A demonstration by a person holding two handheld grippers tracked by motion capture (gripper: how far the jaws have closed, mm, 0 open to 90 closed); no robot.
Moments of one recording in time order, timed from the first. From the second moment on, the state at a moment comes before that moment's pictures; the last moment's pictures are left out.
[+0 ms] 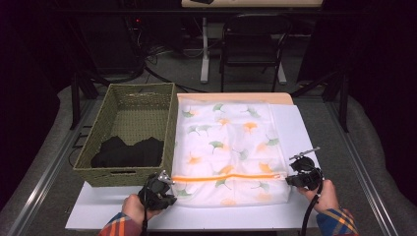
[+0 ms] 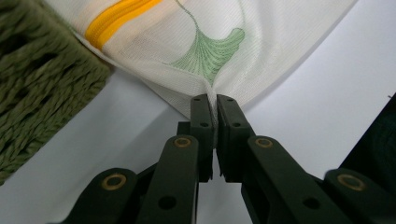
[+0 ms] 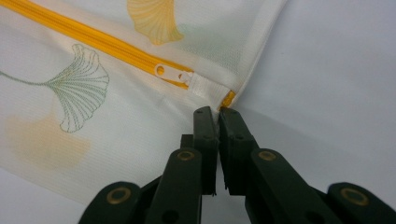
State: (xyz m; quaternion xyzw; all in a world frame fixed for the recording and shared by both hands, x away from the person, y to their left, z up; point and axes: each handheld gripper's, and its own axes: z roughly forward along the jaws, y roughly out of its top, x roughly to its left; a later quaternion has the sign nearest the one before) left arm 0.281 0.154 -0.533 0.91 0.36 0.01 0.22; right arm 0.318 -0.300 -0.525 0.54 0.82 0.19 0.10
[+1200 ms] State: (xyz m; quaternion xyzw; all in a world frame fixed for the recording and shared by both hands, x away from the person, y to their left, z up) left arm 0.282 0.123 -0.499 0.92 0.29 0.06 0.27; right arm 0.302 -0.313 -0.509 0.51 0.82 0.25 0.09
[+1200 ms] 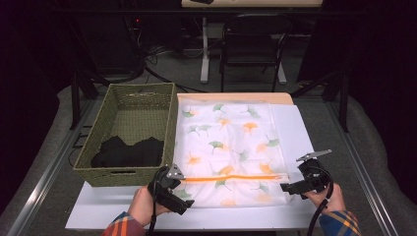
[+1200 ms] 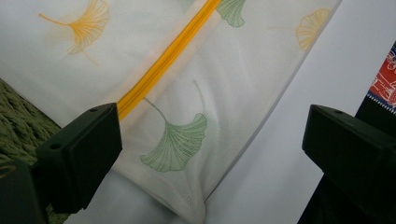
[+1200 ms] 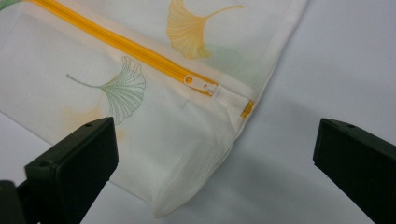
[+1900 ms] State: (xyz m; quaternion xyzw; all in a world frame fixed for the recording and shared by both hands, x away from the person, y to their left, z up) left arm 0.272 0.107 -0.498 0.92 0.25 0.05 0.29; right arm 0.324 -0.318 -0.514 0.55 0.78 0.29 0.09
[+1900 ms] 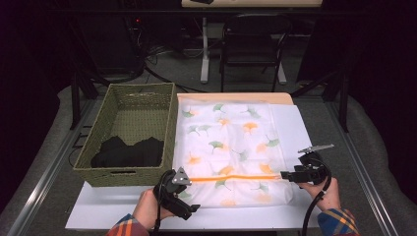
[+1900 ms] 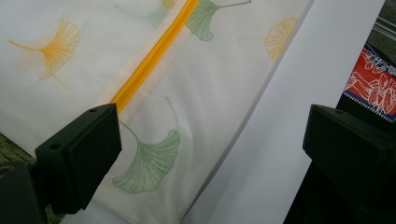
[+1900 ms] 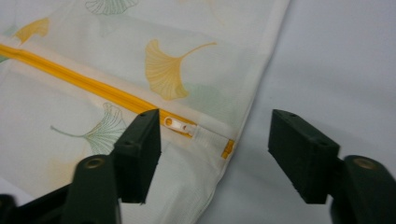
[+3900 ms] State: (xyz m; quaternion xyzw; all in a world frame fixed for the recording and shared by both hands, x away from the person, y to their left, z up) left arm 0.307 0.042 -0.497 0.92 0.22 0.03 0.34; right arm 0.326 -0.302 -0.521 0.55 0.79 0.26 0.11
